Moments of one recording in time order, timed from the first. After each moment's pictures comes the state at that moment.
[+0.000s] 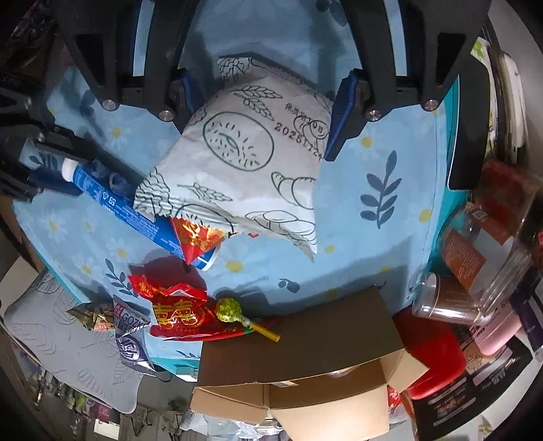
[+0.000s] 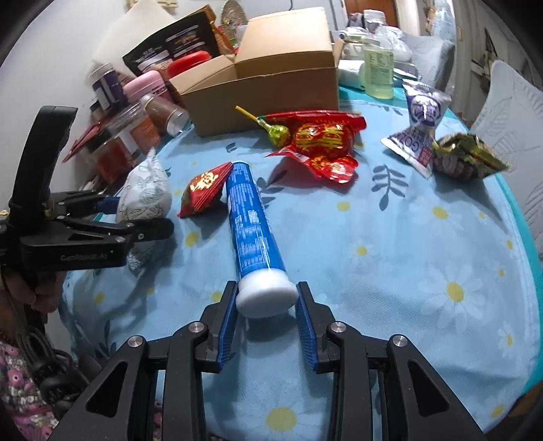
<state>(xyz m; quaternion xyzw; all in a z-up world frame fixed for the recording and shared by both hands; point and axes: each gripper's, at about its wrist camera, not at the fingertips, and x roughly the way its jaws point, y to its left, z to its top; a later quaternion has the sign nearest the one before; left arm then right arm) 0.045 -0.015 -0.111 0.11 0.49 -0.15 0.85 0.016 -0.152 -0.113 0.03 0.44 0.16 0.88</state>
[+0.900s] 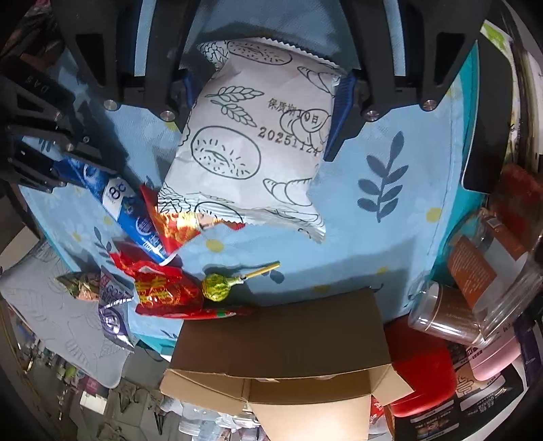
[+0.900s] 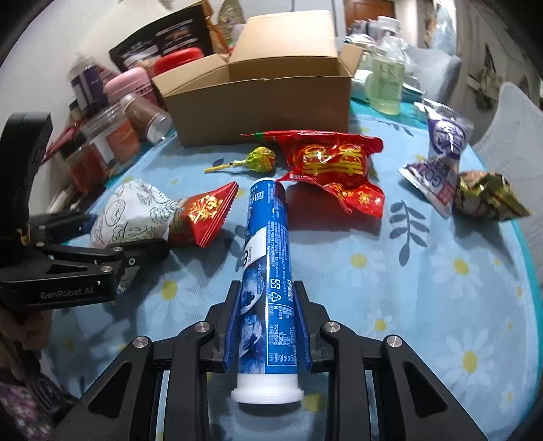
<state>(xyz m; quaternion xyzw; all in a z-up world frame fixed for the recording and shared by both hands) 0.067 0.002 -0.119 0.05 0.48 -0.16 0.86 0.061 -0.136 -0.123 0.02 0.44 0.13 0.89</state>
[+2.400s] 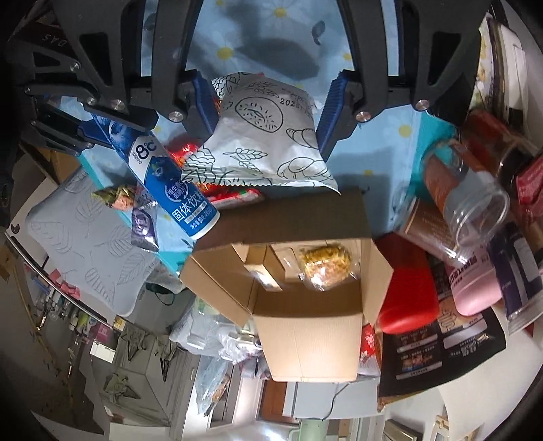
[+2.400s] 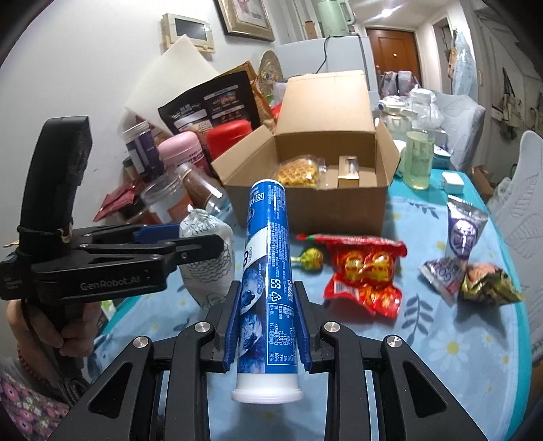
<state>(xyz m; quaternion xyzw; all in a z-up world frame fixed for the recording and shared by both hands) 0.080 0.008 -0.028 -0.01 0.38 -0.17 0.91 0.070 -0.122 -0.037 0.04 0.35 0.21 0.91</state>
